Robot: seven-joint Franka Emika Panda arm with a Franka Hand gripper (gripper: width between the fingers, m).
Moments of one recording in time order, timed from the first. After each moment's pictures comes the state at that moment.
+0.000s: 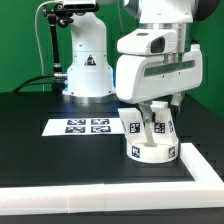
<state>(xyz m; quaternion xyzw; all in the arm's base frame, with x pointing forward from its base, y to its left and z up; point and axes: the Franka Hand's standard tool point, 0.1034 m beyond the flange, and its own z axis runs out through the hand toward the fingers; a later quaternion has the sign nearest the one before) 0.518 0.104 0.075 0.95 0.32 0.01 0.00</state>
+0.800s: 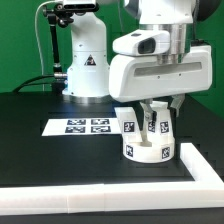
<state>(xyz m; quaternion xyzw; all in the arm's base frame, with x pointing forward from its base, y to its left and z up) 0.520 0.101 0.074 0.99 0.14 0.00 -0.01</state>
